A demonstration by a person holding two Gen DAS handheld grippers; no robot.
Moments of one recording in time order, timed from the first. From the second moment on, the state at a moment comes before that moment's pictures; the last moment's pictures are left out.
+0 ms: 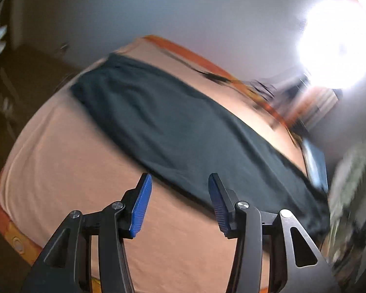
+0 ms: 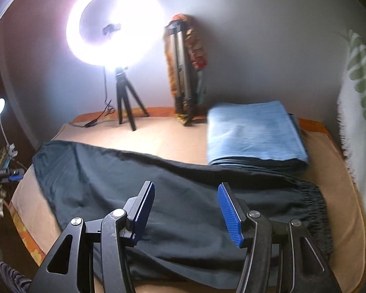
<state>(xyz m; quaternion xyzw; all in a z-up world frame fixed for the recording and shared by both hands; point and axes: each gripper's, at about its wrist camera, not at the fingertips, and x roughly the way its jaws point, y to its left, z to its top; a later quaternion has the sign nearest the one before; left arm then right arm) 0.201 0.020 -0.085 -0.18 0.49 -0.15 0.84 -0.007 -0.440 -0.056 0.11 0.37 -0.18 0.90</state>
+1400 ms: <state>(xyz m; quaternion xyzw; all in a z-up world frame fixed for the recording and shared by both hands) 0.321 0.106 -0.154 -0.32 0.43 0.00 0.84 0.044 -0.410 -0.092 0.13 0.43 -0.11 0.89</state>
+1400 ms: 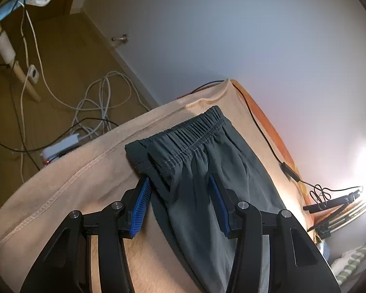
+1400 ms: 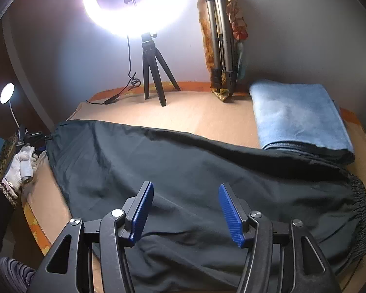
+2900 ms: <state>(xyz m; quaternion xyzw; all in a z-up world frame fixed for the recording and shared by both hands) 0.185 -0.144 -0.116 0.14 0.33 -0.31 0.88 0.164 -0.364 -0.127 0.27 0.45 0.06 0.85</state>
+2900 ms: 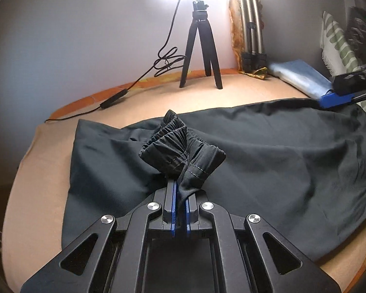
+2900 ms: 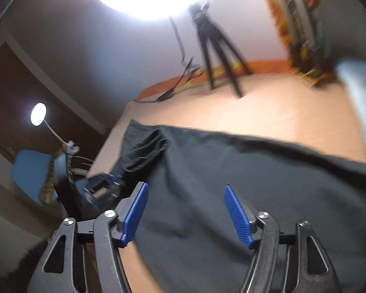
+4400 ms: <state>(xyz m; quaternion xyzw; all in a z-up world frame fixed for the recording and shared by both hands) 0.158 -0.091 -0.092 0.15 0.35 -0.30 0.88 0.262 -0.314 -0.190 0.38 0.48 0.07 0.79</state>
